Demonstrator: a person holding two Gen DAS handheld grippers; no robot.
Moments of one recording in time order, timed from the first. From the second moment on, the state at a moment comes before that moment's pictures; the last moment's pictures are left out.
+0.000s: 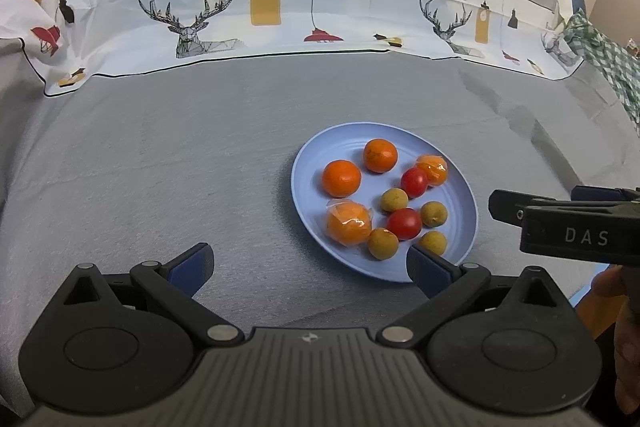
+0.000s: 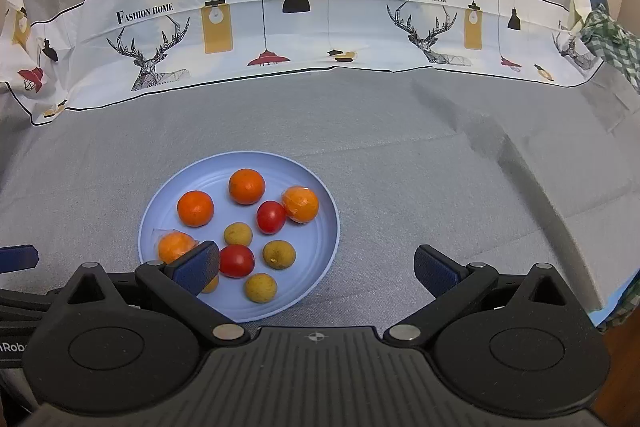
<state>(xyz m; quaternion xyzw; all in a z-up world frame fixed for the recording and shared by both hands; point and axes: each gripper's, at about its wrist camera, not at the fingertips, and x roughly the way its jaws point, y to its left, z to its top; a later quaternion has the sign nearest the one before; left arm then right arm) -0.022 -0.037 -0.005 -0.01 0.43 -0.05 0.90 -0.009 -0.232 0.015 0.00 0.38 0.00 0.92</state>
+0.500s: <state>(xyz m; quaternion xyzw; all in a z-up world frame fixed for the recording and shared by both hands) -0.023 -0.041 -0.003 -0.01 0.42 -0.06 0.91 -0.009 -0.231 0.014 -0.01 0.38 0.00 0.92</state>
